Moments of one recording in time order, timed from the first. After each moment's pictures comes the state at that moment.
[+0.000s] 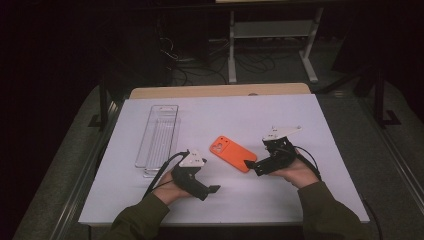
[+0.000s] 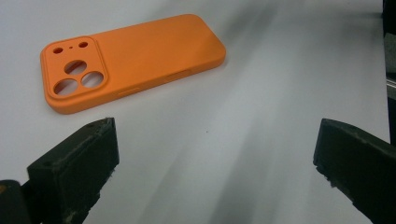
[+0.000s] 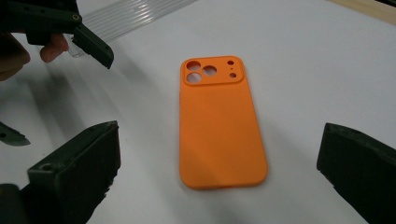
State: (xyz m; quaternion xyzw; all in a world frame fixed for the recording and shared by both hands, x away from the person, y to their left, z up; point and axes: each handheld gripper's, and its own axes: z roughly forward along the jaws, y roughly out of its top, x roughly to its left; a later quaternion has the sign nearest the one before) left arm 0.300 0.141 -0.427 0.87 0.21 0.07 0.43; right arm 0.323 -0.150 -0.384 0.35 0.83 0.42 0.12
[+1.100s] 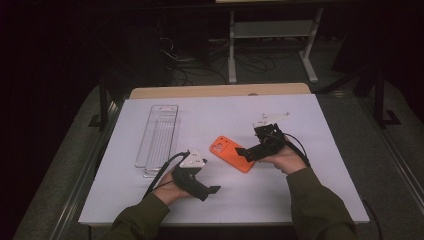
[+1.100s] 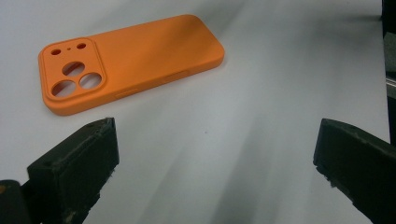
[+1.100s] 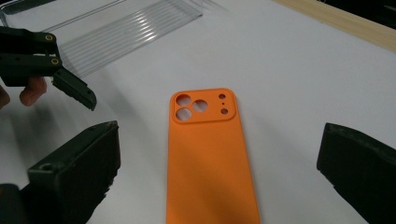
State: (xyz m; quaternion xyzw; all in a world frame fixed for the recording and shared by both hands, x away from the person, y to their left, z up) left arm 0.299 0.140 -0.427 0.87 0.20 0.07 0.43; right arm 0.355 -0.128 -0.373 0.35 0.83 0.42 0.12
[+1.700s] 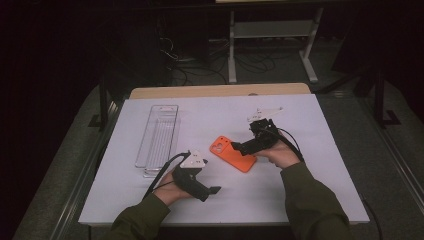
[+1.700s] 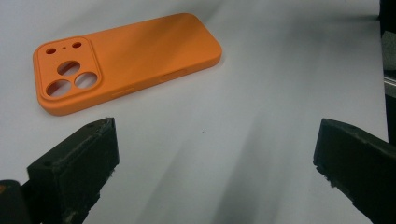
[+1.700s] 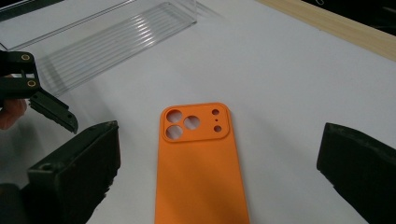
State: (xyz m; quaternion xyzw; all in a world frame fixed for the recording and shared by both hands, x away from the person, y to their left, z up) left arm 0.298 0.138 -0.429 0.87 0.21 0.06 0.44; right arm 0.373 -0.116 -0.376 0.36 0.83 0.42 0.12
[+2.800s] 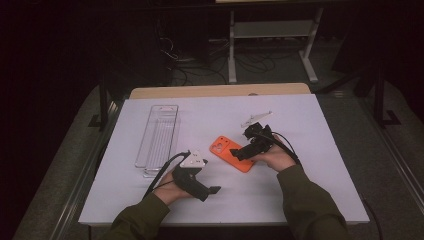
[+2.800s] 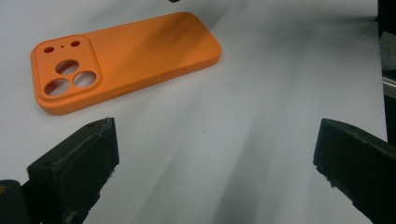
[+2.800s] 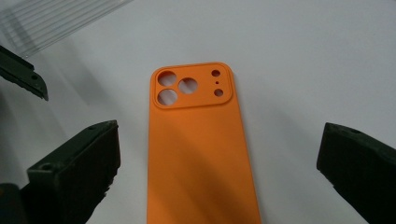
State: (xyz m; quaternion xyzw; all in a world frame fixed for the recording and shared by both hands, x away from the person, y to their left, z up) left arm 0.300 0.140 -0.429 0.88 0.20 0.06 0.43; right arm 0.377 -0.105 -0.396 0.37 0.85 0.35 0.10
